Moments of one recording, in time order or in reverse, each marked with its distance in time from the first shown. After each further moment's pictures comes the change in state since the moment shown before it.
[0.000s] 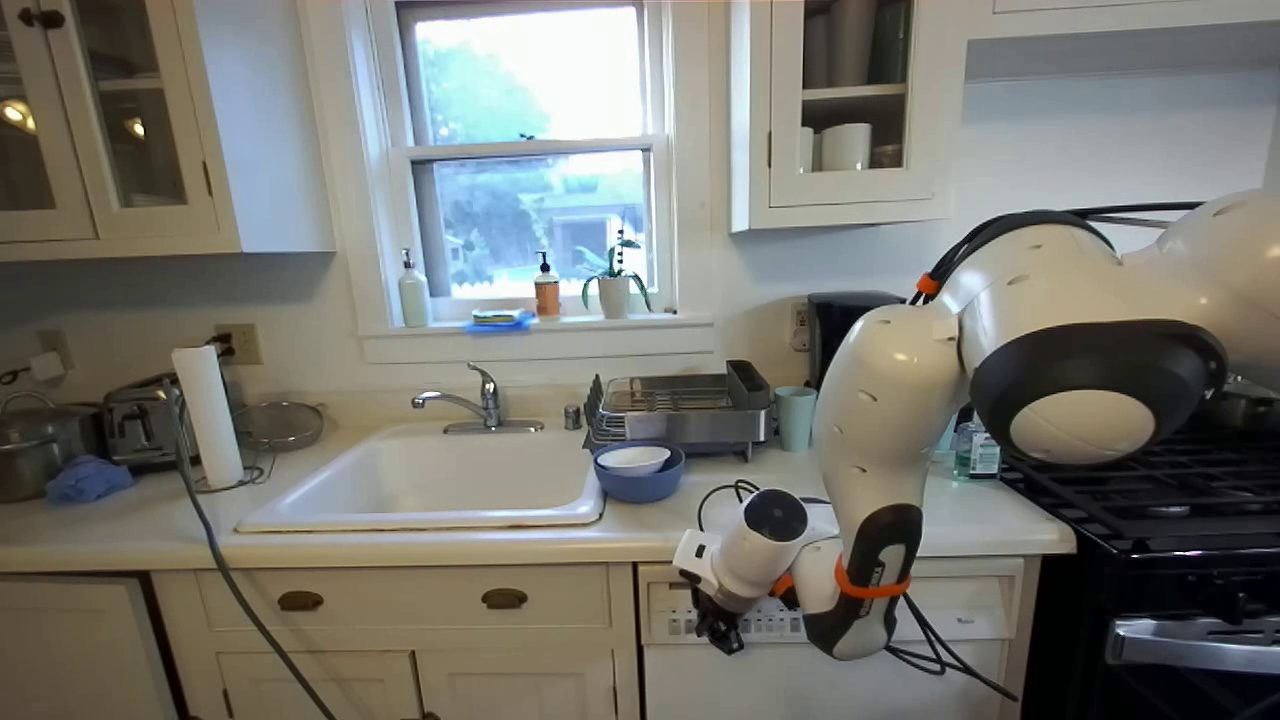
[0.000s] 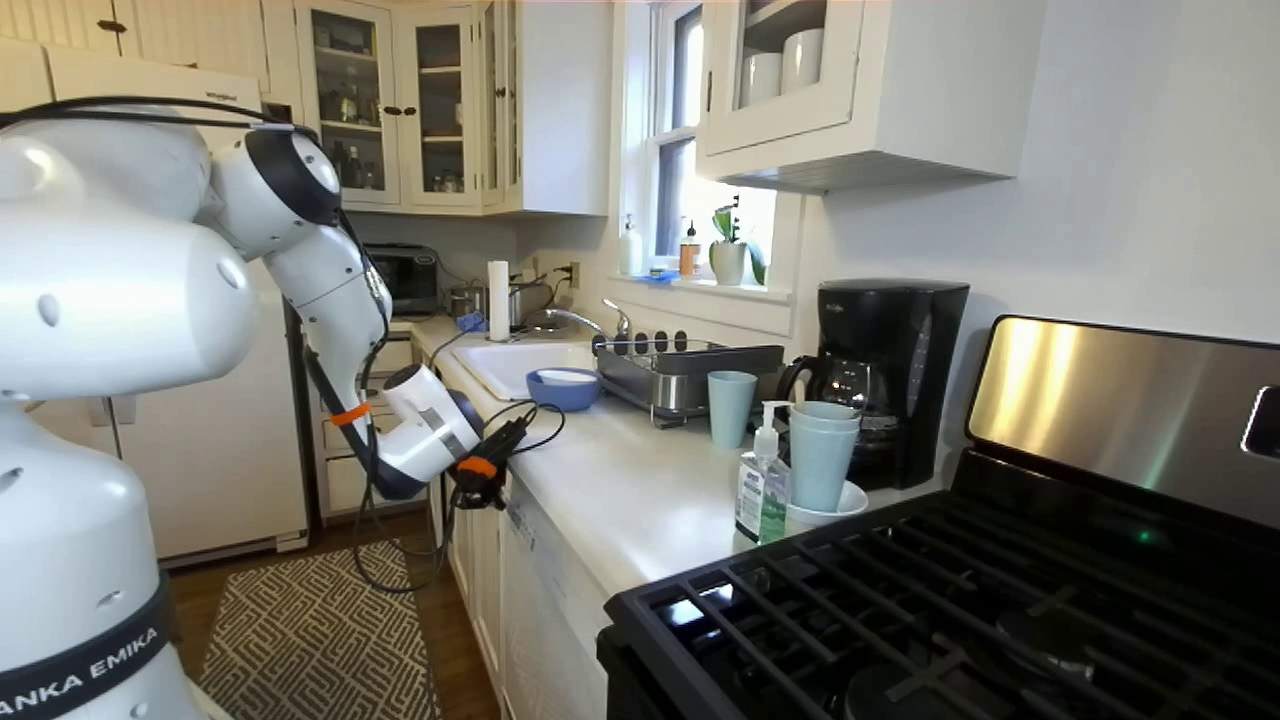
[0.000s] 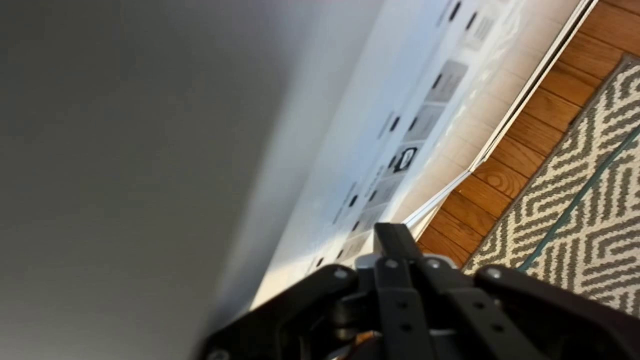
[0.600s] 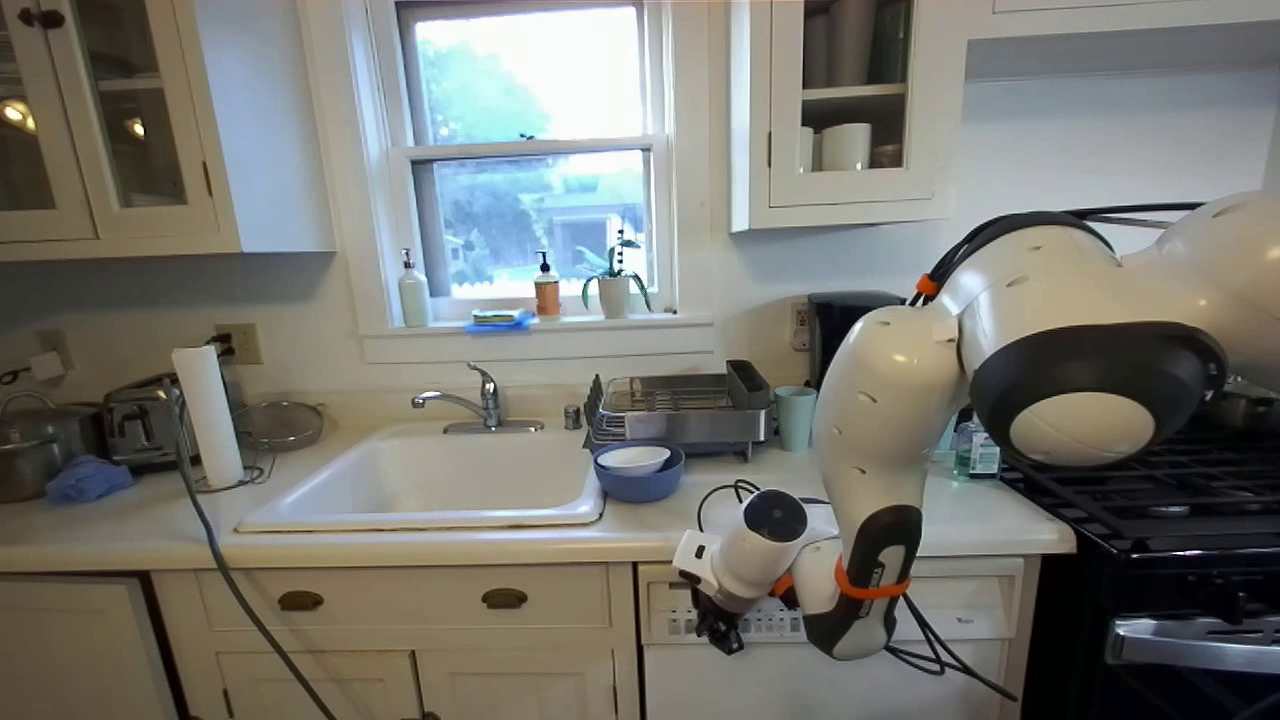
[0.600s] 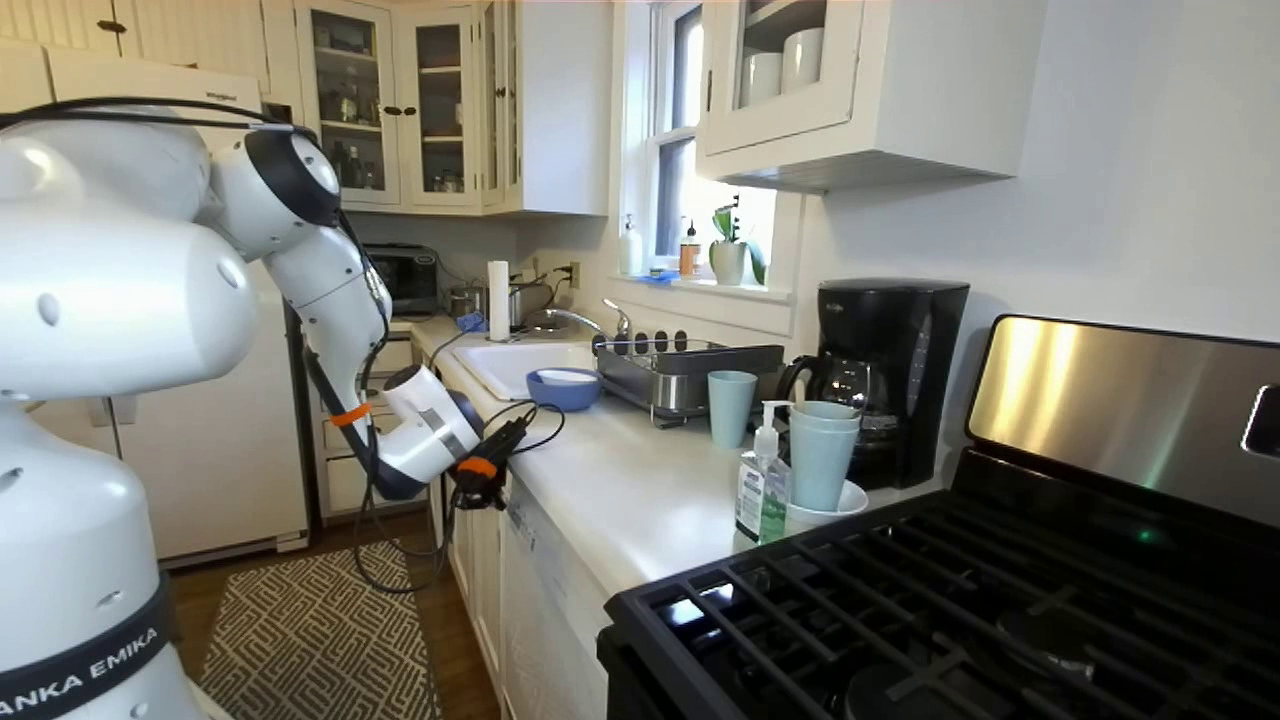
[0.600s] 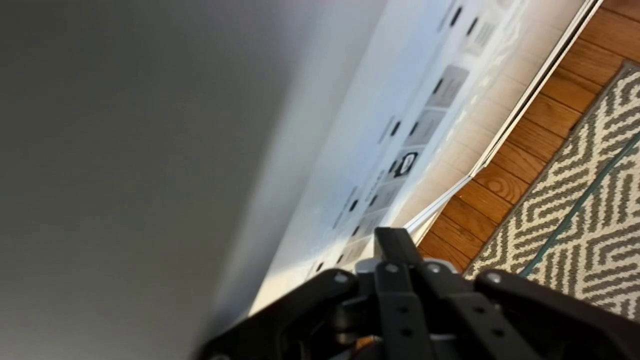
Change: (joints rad) arm 0.001 -0.004 -0.002 0.003 0.000 0.000 -0.003
